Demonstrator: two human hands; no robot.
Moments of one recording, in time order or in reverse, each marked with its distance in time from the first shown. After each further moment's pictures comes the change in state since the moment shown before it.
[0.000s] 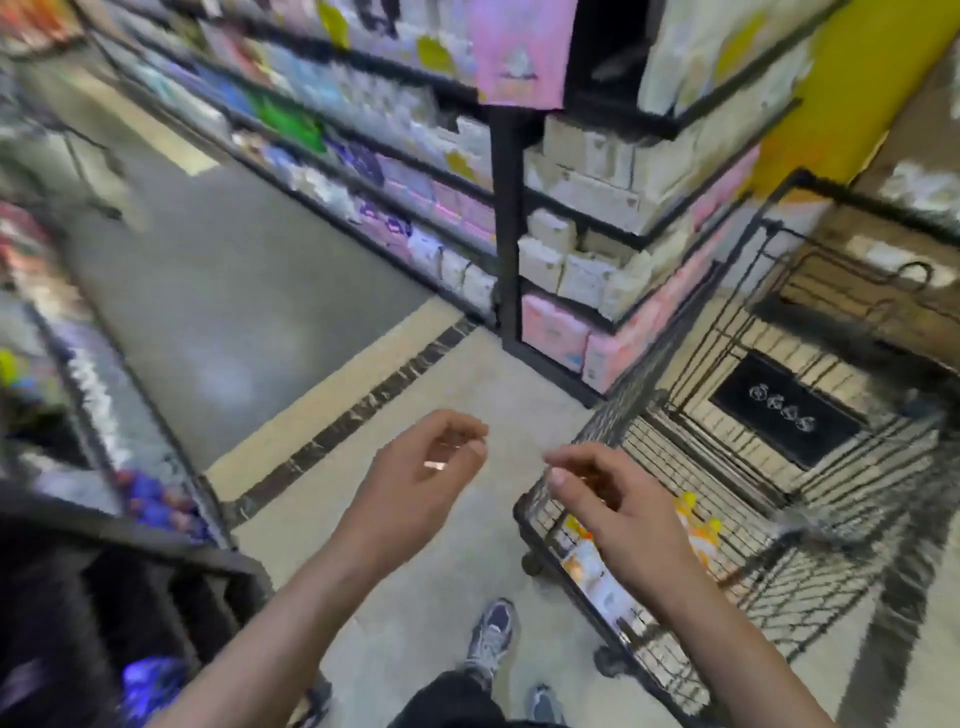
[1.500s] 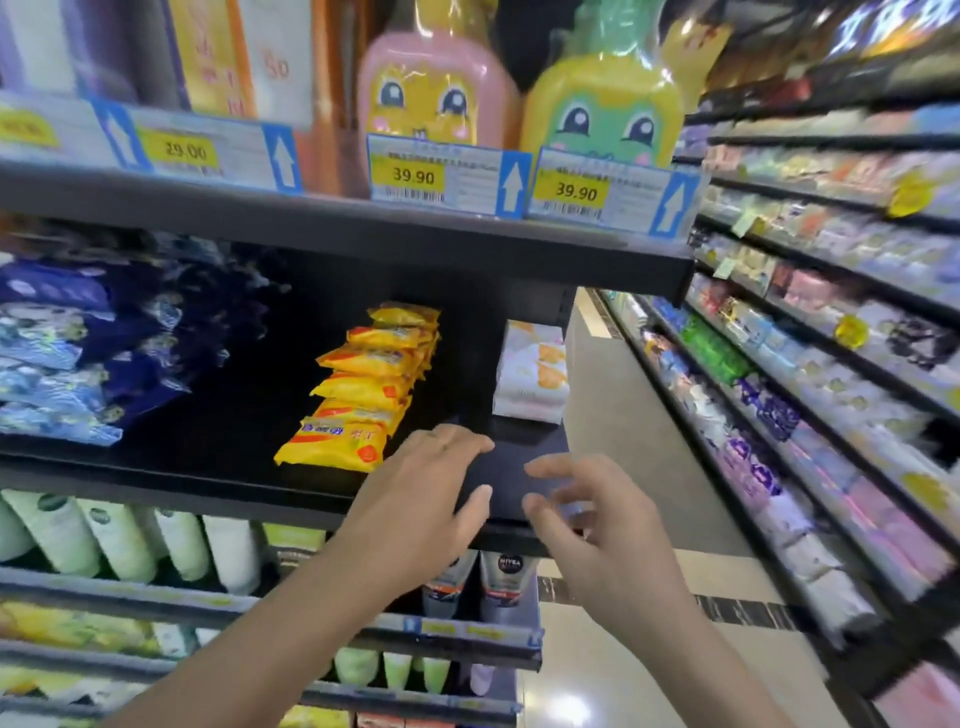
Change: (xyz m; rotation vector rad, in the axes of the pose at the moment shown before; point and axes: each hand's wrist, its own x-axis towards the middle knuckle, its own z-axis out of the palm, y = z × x) left_hand -0.418 -0.127 -0.415 0.769 0.859 -0.108; right_hand -0.224 -0.243 0.491 -0.270 -0.632 -0.815
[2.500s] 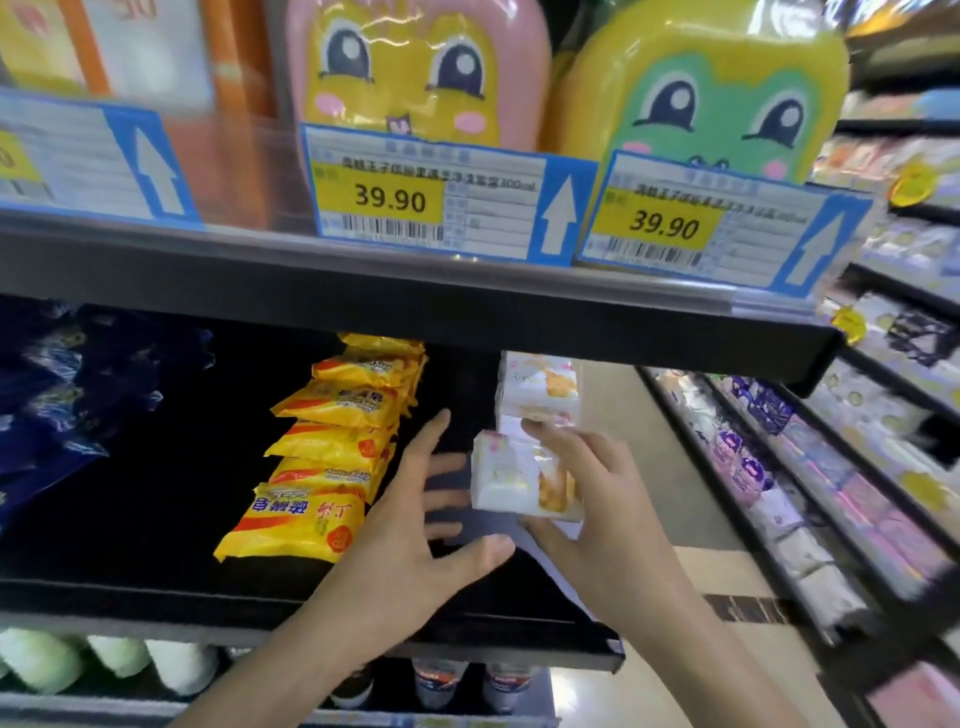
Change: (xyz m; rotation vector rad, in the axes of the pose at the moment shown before) left_hand 0.047 -0.044 0.024 -0.863 -0.090 -0.243; right_hand 0.098 0.043 0.019 -0.306 -0.015 -0.228
